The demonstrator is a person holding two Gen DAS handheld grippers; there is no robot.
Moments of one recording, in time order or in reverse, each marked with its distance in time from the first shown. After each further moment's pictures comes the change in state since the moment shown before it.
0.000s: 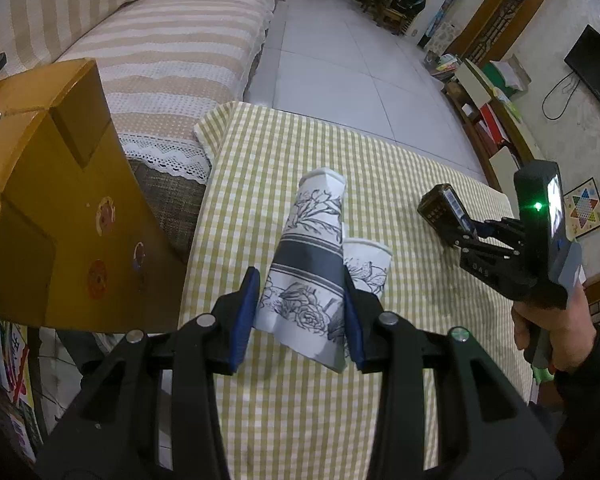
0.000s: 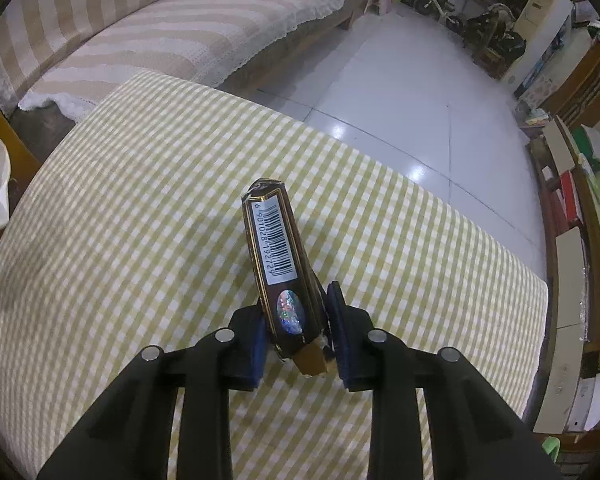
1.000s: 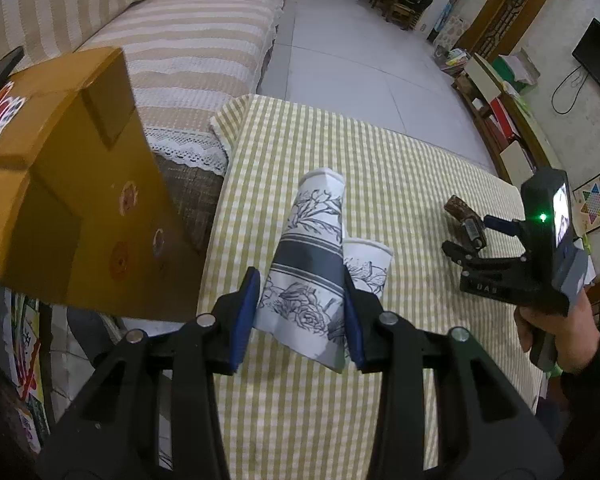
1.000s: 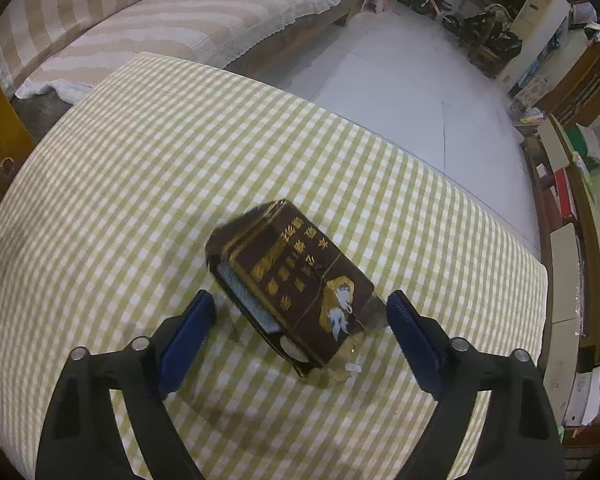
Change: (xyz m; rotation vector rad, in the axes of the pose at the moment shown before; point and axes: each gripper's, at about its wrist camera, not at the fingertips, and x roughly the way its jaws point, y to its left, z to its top) left arm -0.003 0.002 -0.004 0.009 0.013 0.046; right arm 0.004 0.006 -0.022 -0.001 0.004 -0.022
